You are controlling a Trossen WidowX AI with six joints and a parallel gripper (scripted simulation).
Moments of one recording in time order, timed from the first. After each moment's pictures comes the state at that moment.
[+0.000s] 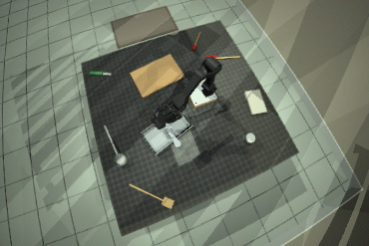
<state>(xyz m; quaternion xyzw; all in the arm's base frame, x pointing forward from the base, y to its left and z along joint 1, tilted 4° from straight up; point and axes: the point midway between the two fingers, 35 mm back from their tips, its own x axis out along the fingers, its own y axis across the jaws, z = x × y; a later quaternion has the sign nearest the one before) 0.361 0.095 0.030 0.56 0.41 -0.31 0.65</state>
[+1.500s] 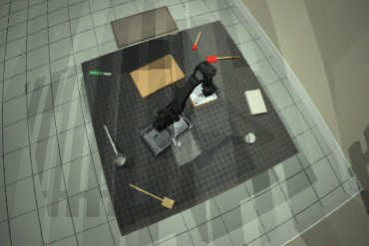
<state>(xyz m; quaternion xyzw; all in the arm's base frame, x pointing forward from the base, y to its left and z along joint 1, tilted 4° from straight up) 0.374 0.095 -0.004 0.56 0.41 -0.32 0.65</state>
